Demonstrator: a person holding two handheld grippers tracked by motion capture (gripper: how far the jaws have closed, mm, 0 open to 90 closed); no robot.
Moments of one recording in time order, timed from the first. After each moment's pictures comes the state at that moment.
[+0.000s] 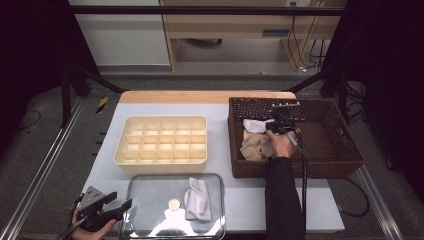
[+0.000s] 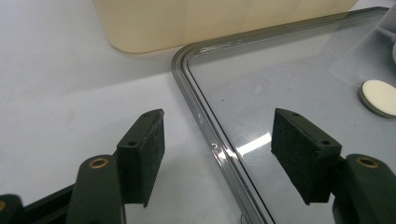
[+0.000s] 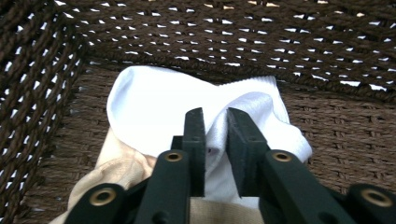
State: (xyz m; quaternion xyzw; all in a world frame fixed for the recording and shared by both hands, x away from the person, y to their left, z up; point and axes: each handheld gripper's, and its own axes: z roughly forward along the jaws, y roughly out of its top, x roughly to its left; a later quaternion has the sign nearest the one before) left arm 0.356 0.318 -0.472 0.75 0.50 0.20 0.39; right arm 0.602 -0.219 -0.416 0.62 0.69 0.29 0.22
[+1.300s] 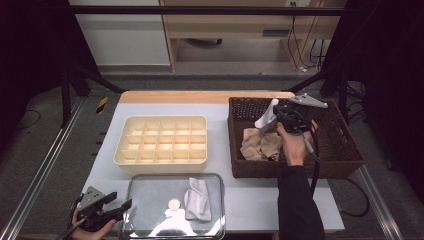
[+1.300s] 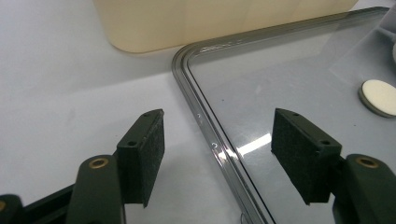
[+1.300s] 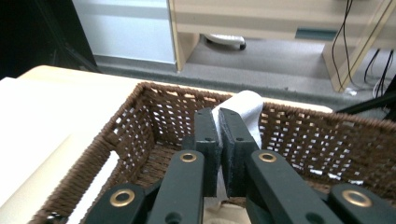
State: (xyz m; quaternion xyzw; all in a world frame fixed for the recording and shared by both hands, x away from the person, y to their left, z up) left arm 0.356 0.318 -0.473 0.75 0.50 0.20 0.39; right arm 0.533 -0.223 -0.330 0.52 0.66 0.44 0.32
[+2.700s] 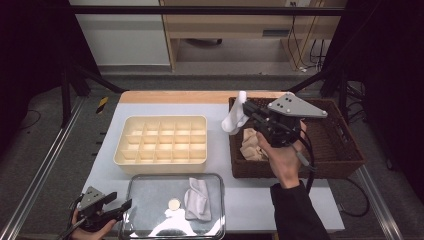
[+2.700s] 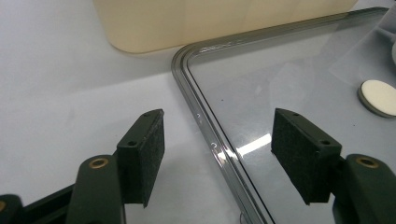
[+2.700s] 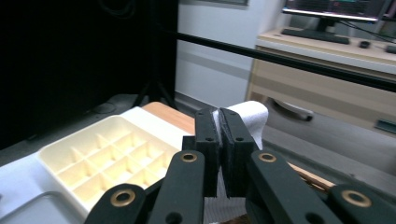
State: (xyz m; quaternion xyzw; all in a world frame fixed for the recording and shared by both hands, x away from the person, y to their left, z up) left arm 0.355 0.318 -0.472 0.75 0.50 0.20 0.39; right arm 0.440 -0.148 -0.244 0.34 0.70 0.54 0.31
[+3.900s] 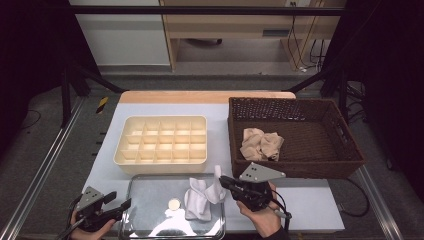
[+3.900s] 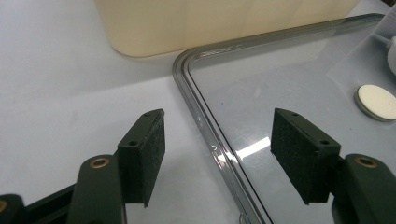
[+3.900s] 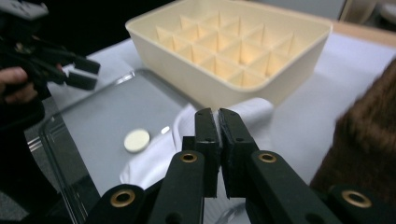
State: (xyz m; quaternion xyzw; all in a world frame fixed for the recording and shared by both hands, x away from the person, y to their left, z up) left arm 0.354 0.319 -0.471 0.74 0.50 0.20 0.40; right arm 0.381 -0.119 -0.388 0.33 0.79 0.50 0.14
